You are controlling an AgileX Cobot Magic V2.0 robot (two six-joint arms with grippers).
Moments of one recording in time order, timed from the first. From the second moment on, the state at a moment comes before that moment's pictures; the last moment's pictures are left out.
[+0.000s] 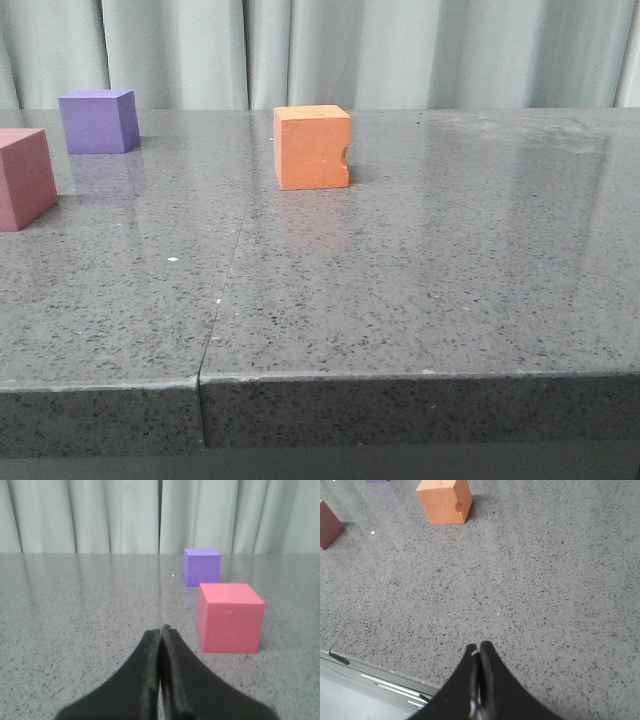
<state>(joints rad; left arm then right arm) 0.01 -0.01 0.00 0.03 0.08 -0.05 0.49 0.45 -0.50 0.03 0.59 0.26</state>
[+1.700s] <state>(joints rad) 0.01 0.78 -0.79 0.02 0.58 -0.05 0.49 0.29 -0.47 0.01 0.66 0.26</state>
